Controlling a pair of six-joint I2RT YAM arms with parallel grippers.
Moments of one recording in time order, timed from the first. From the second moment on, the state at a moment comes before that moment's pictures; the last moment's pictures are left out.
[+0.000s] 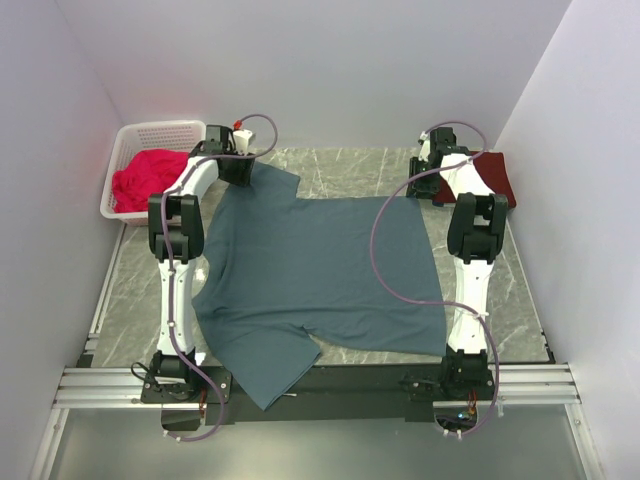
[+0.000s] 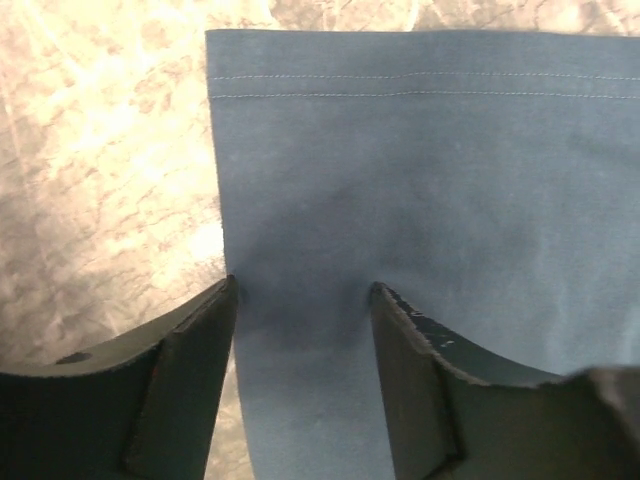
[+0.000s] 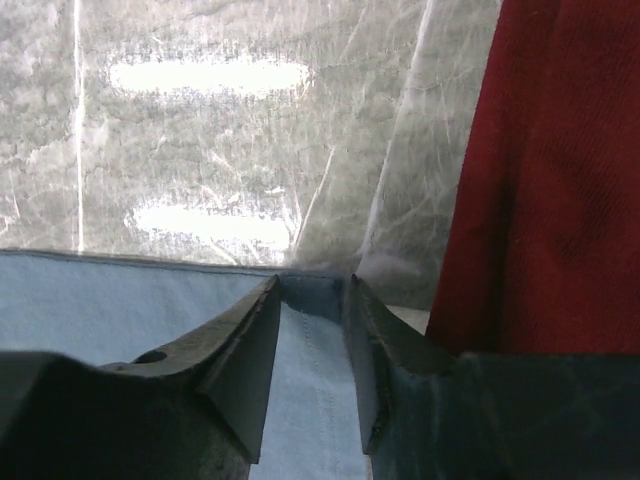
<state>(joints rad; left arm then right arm) -0.07 2.50 2.15 -0.50 0.19 0.26 -0.02 2.45 2.12 -0.75 -0.19 0.04</state>
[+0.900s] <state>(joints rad) -0.07 2.45 2.14 -0.44 0.22 0.27 -0.04 2.38 2.16 -0.72 -0.20 0.05</state>
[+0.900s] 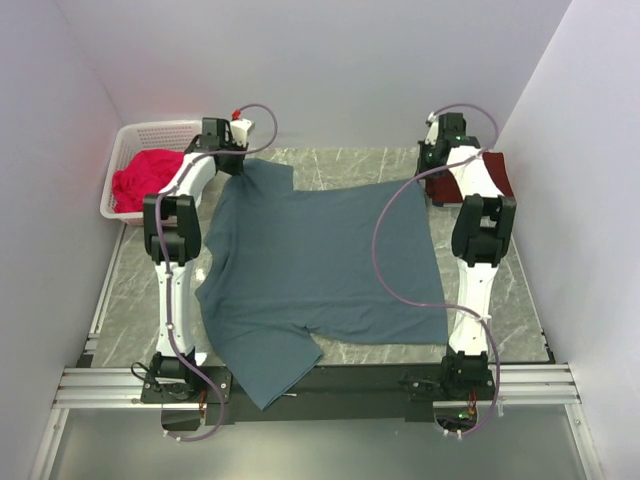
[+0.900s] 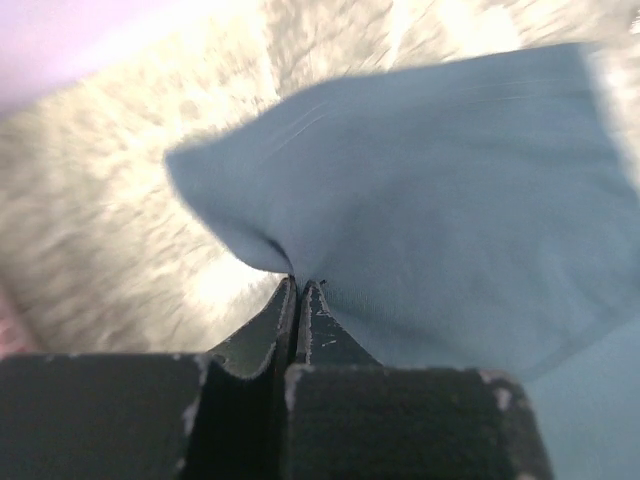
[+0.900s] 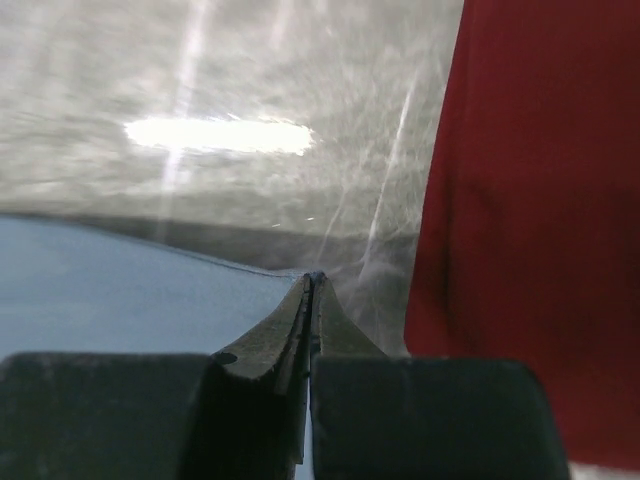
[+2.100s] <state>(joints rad) -0.08 1.58 1.19 -0.36 0.29 0.34 -0.07 1.97 1.61 -0.68 -0.26 -0.11</state>
